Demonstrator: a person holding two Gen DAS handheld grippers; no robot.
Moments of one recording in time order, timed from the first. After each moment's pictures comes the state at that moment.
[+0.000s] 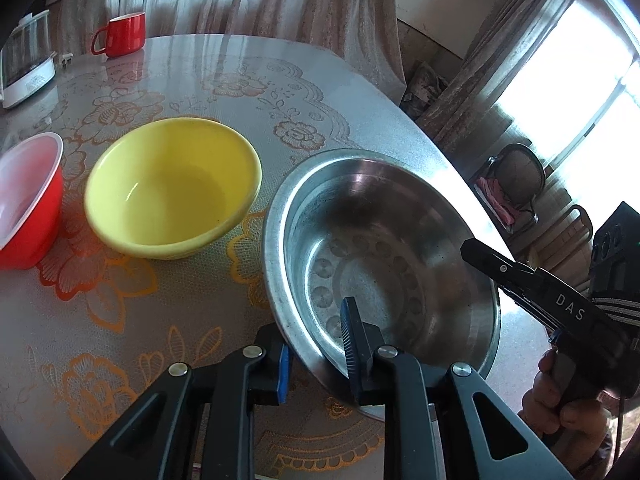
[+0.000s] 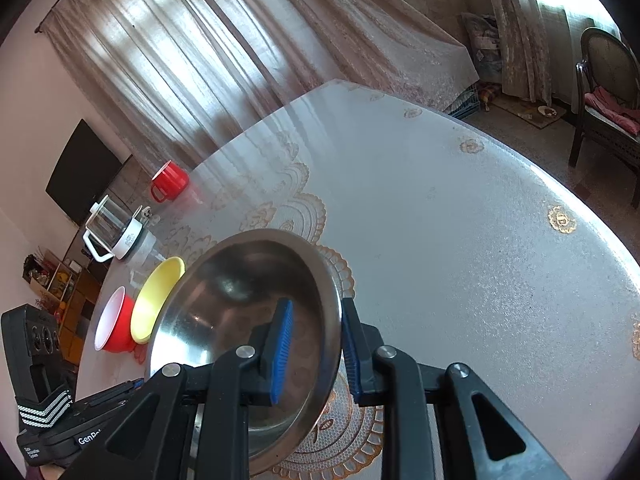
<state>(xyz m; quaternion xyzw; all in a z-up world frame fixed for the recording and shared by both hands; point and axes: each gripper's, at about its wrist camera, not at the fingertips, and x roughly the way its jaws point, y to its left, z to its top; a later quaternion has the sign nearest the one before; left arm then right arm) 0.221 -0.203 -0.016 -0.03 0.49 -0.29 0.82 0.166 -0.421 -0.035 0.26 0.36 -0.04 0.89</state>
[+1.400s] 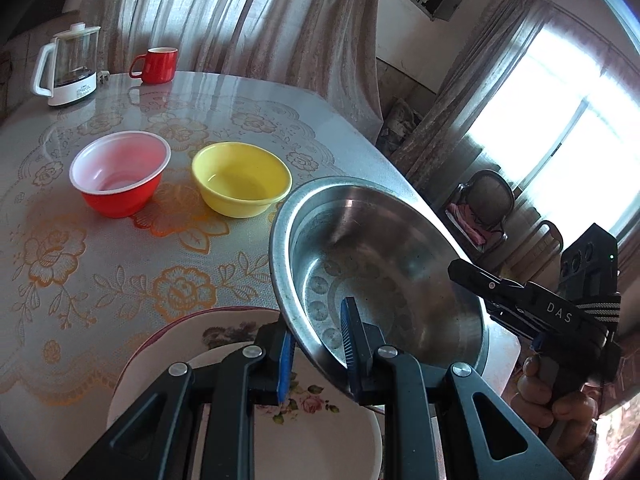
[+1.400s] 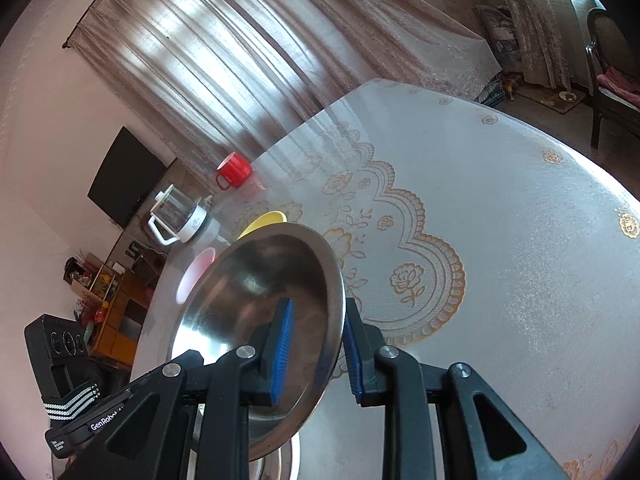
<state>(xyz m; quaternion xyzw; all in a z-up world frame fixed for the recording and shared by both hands) 0.139 -0.101 0.029 -0.08 0.43 -0.32 0.84 0.077 -0.353 0.005 0.30 0.33 0.02 0.89</state>
